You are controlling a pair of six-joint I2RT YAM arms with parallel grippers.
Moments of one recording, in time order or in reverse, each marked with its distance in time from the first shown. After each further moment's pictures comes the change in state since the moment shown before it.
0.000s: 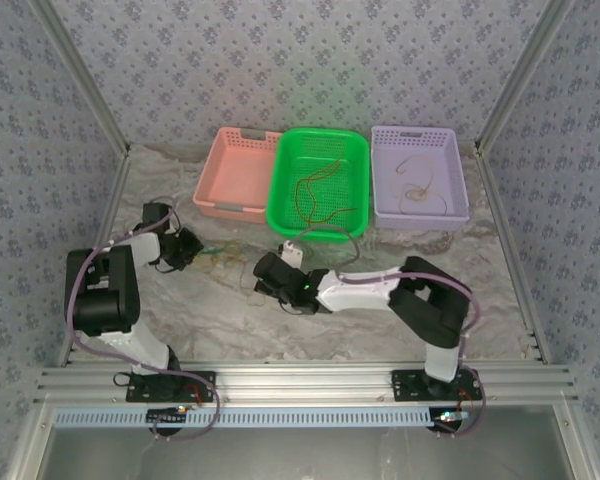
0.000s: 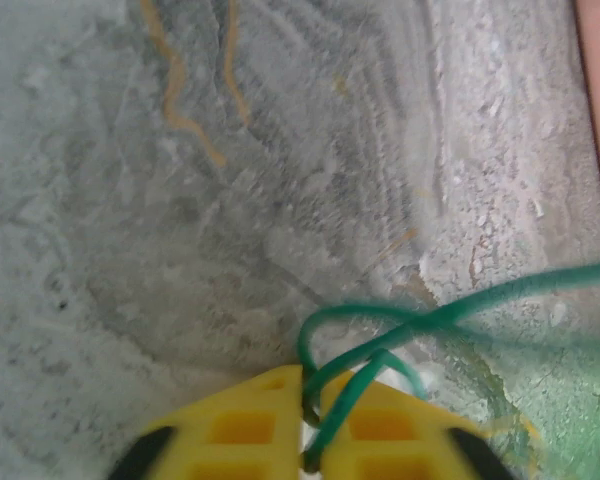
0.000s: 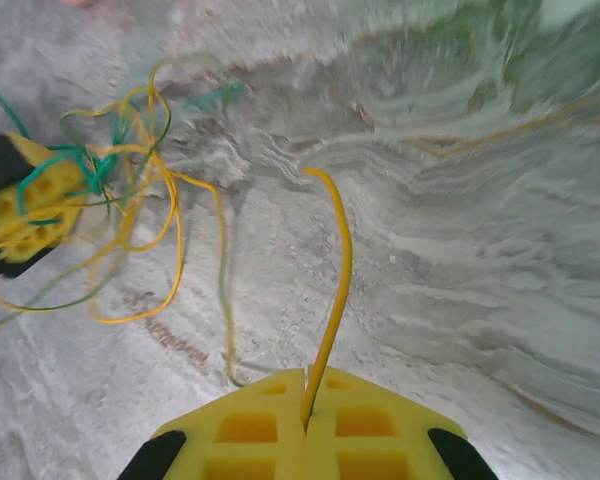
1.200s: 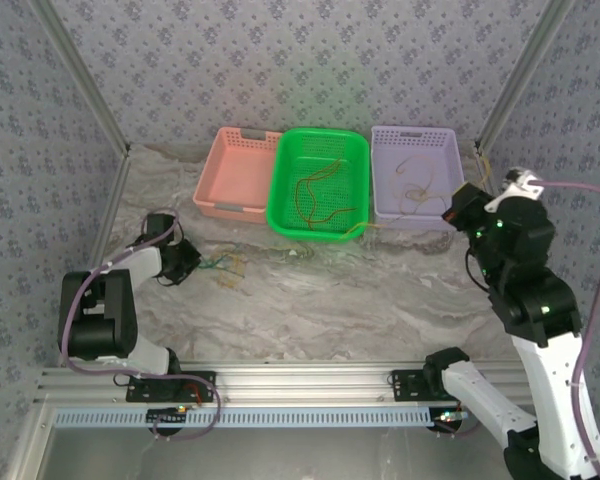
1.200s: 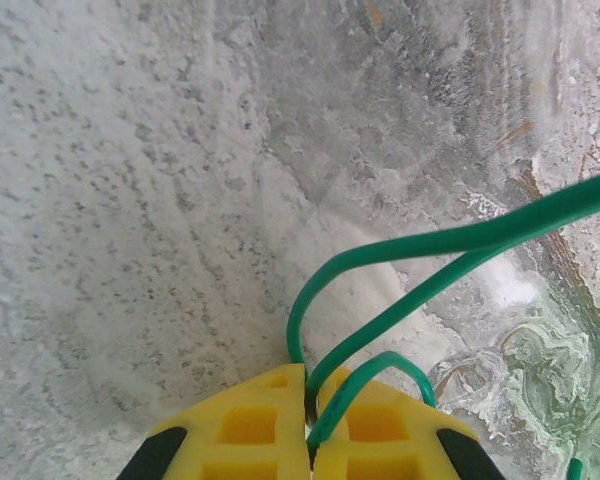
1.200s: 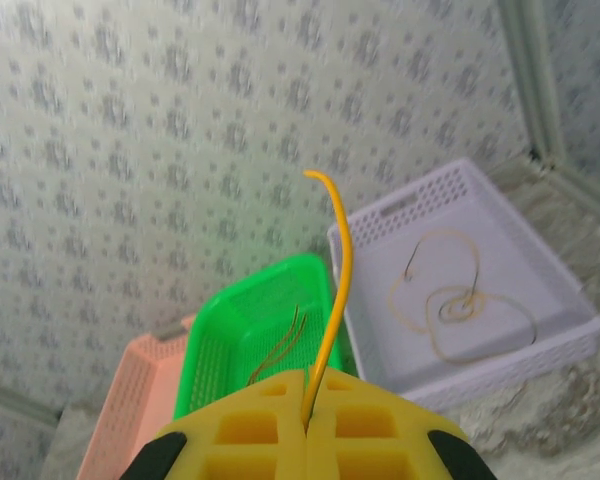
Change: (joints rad) left arm -0.046 -0.162 -0.110 -0.094 -0.160 -0.014; right arm -0.845 -1.011 0.311 -0.739 -0.008 -0.607
